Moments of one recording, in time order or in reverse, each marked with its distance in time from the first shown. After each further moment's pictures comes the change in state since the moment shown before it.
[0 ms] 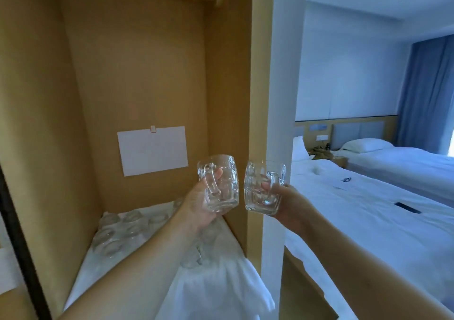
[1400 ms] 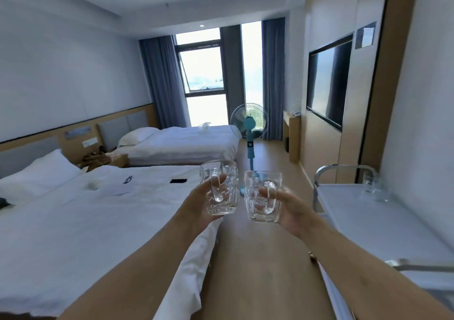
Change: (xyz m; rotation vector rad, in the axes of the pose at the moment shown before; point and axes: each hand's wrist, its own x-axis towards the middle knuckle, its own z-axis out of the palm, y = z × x) left_hand 0.138 -0.392 0.467 0.399 -0.996 -0.593; right_hand -0.341 -0.127 -0.405 -0.043 1.064 -0.285
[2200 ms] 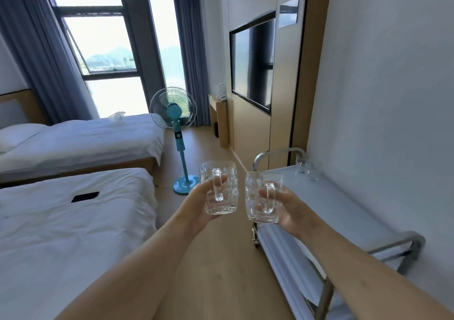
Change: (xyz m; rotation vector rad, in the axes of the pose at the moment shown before) left_hand 0.252 -0.055 0.063 0.002 -0.256 -0.211; right_hand 0.089 0.001 -0.176 0.029 0.407 -0.081
